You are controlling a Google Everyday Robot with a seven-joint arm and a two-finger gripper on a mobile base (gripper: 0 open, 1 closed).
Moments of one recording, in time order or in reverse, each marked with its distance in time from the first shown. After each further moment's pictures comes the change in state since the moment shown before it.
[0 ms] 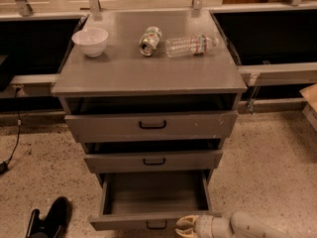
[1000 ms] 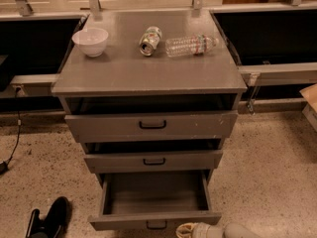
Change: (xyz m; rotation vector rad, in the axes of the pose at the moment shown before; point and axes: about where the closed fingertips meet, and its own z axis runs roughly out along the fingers) arm 0.058 0.007 0.028 0.095 0.098 0.004
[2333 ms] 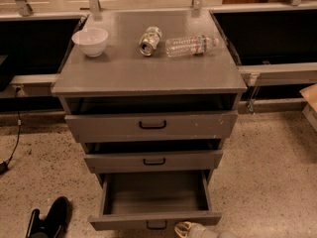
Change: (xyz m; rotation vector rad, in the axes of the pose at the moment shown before) arm 0.061 -0.026 0.051 0.195 0.000 0.017
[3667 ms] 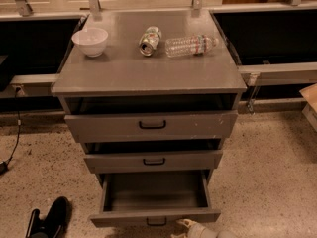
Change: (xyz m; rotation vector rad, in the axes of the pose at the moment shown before) arm 0.002 -0.011 0.006 0.021 0.004 -0.001
